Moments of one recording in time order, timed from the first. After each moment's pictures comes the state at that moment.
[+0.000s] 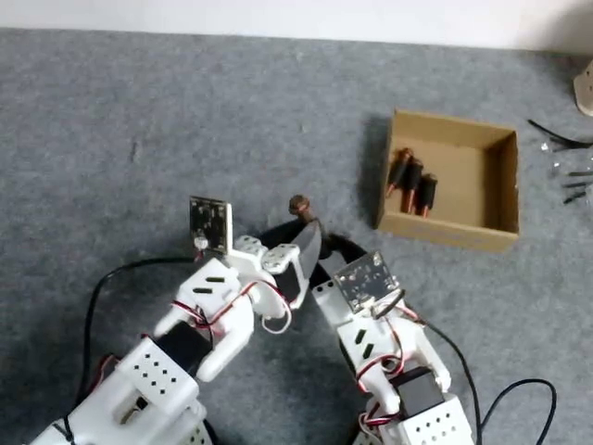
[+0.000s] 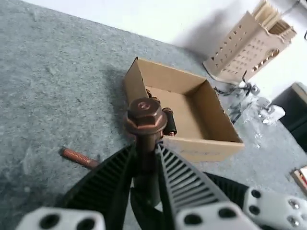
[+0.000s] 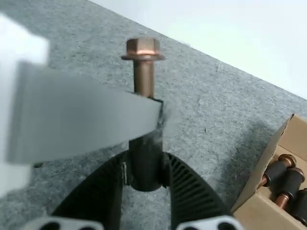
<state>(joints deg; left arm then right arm) 35.0 -60.4 79.2 11.2 35.6 -27.8 -104.4 95.6 30.1 14.4</state>
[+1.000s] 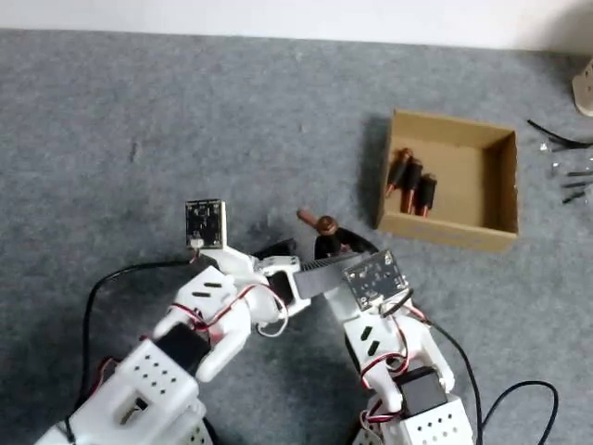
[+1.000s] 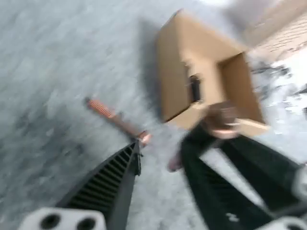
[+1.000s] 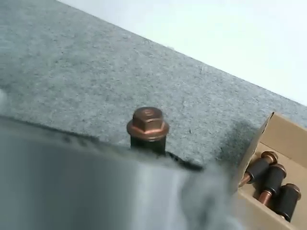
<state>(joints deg) 33.4 -65.8 81.1 17.8 44.6 -26.5 -104.5 95.6 30.0 14.5</state>
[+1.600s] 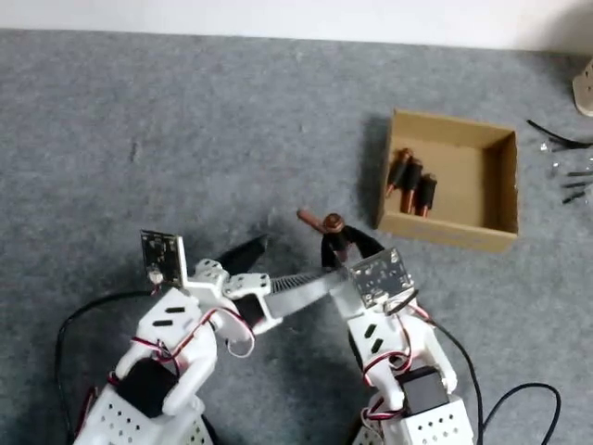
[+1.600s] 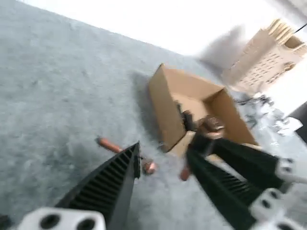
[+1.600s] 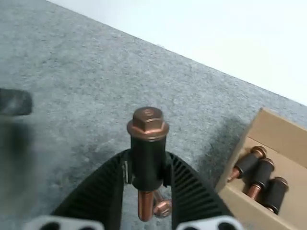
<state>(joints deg) 26.7 -99.2 88.5 35.6 34.9 -23.6 -104.5 95.6 30.0 14.5</state>
